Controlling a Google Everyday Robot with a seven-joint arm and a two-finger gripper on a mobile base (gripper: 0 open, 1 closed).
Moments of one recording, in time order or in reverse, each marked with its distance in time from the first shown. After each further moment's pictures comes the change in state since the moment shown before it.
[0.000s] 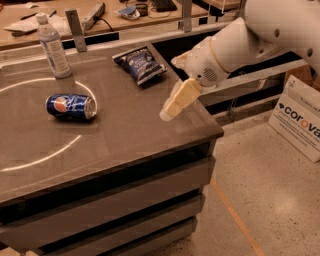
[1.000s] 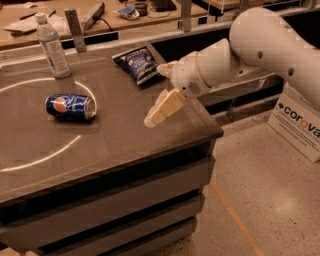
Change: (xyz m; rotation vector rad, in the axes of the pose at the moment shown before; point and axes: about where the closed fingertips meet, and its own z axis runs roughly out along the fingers) arm -0.014 0.008 0.041 -0.018 -0.144 -0.008
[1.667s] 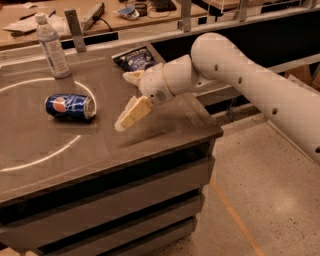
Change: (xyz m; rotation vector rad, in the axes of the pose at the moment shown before) arm -0.028 0.004 0.091 -0.142 -0.173 -0.053
